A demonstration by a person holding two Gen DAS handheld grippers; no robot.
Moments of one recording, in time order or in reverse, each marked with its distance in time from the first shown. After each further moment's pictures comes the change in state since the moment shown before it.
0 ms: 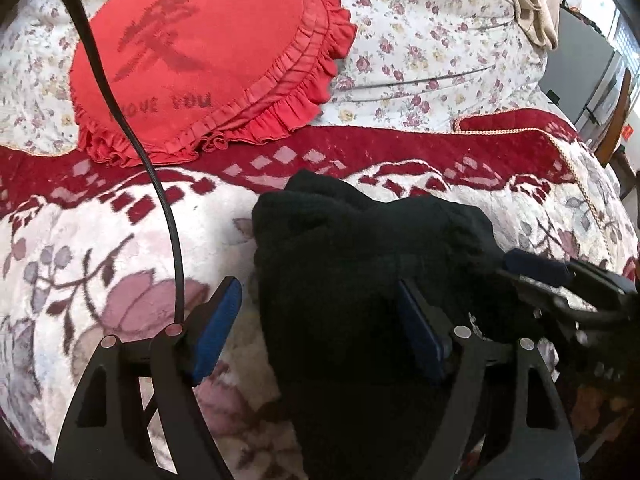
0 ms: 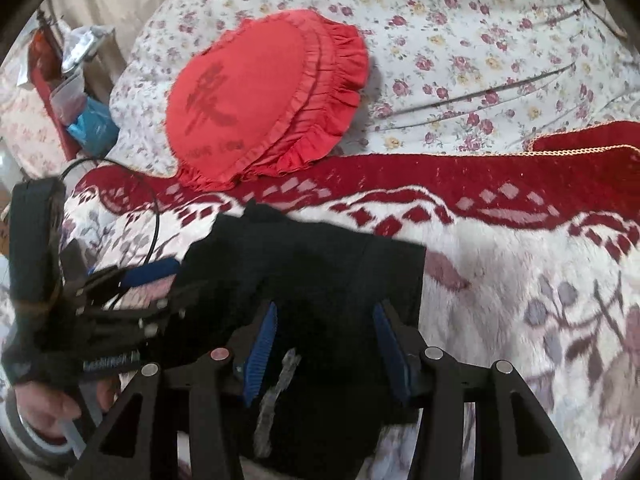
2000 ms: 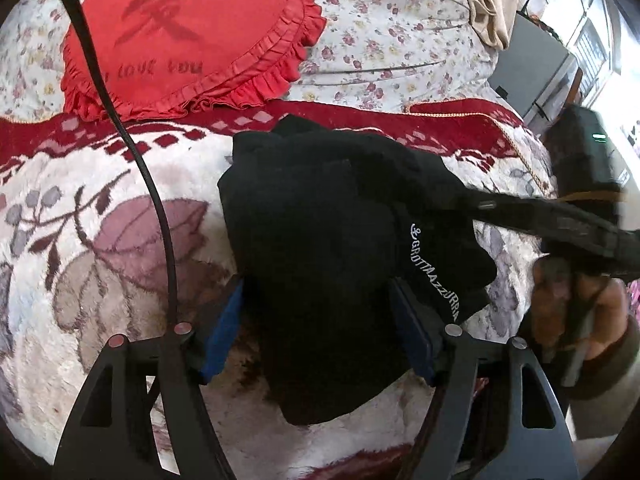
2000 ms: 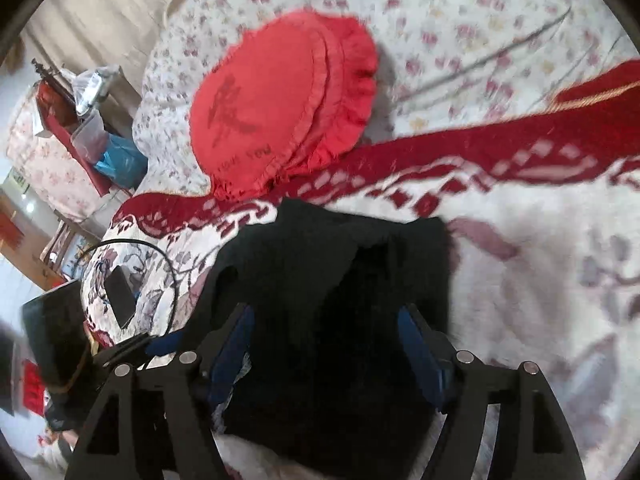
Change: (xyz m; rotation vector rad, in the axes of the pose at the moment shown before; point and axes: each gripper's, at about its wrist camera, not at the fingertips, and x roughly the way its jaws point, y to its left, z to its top) left arm -0.028 0.031 -0.055 0.019 0.008 -0.215; right arm 0.026 -0.008 -0.004 0.165 0.015 0.193
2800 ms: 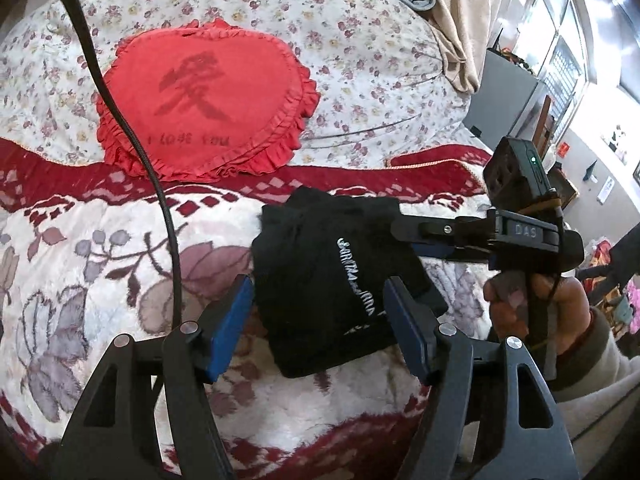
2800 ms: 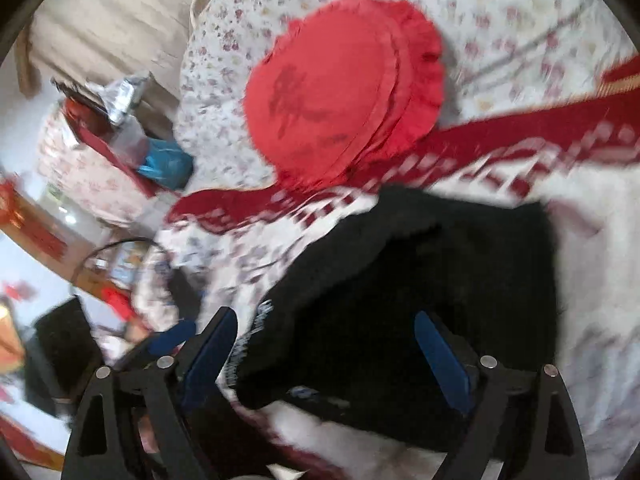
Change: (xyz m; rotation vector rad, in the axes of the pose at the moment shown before) left arm -0.103 0.017 -0.006 0.042 -0.171 -0.029; right arm -0.014 0.059 -0.004 0.058 0.049 0.238
